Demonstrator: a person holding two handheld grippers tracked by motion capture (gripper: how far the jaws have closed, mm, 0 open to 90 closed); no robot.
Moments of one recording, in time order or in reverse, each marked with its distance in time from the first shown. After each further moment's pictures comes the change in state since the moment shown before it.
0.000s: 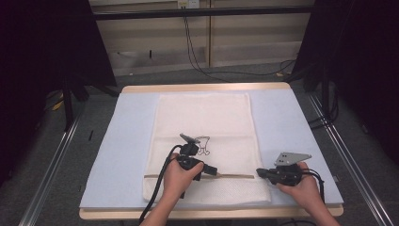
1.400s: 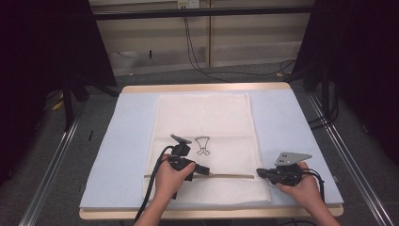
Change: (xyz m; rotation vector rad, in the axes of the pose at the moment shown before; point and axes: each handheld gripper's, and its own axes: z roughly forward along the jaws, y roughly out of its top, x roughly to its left) left arm 0.015 -0.006 -0.018 -0.010 0.007 -0.009; right arm -0.001 -0.001 0.000 -0.004 0.011 0.004
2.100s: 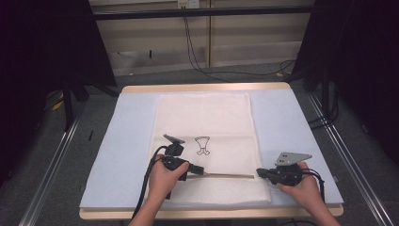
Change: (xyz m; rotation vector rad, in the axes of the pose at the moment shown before) left arm 0.010 -0.004 -0.017 -0.017 -0.005 -0.028; right arm 0.000 0.000 0.000 0.001 0.003 0.000
